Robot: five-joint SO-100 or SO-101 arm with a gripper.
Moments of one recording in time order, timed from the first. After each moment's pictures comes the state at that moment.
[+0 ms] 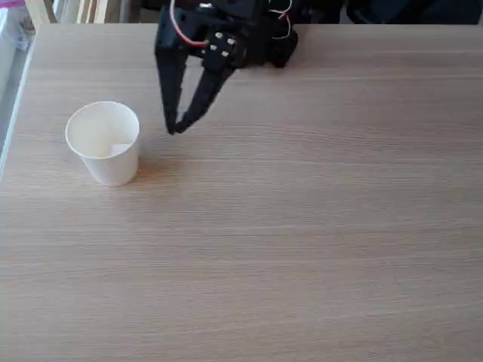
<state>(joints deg) 22.5 127.9 117.9 46.4 -86.4</state>
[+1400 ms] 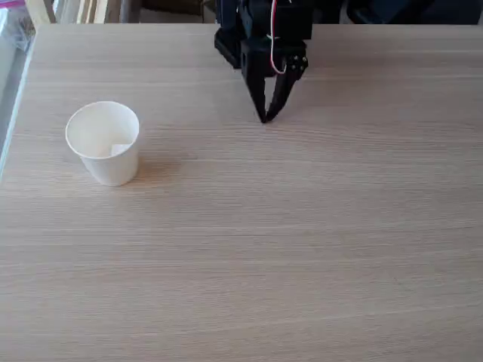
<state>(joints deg) -3.9 186.9 177.4 73.8 -91.4</state>
